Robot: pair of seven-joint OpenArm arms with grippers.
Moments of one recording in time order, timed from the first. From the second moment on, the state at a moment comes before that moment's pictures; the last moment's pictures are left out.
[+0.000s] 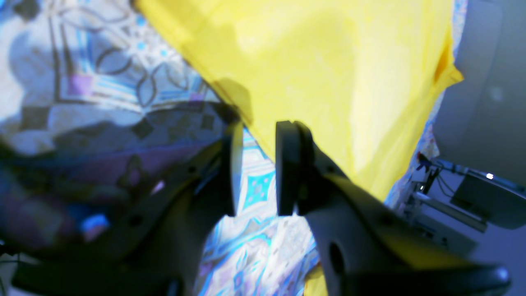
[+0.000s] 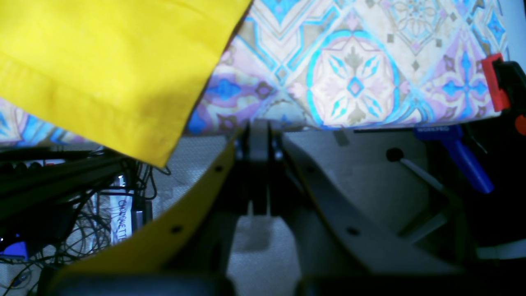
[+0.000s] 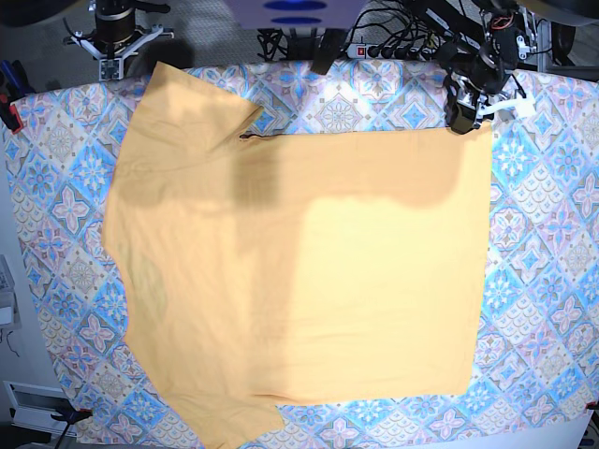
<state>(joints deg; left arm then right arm) 33.5 -9.5 -22.9 86.8 -78.5 2.0 28.3 -51.0 7.9 14.0 98.2 -1.2 0.0 -9.6</state>
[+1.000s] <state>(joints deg) 25.7 -8.7 -23.3 75.0 -79.4 0.7 30.5 -51.0 7.9 14.0 98.2 -1.2 0.0 -9.7</state>
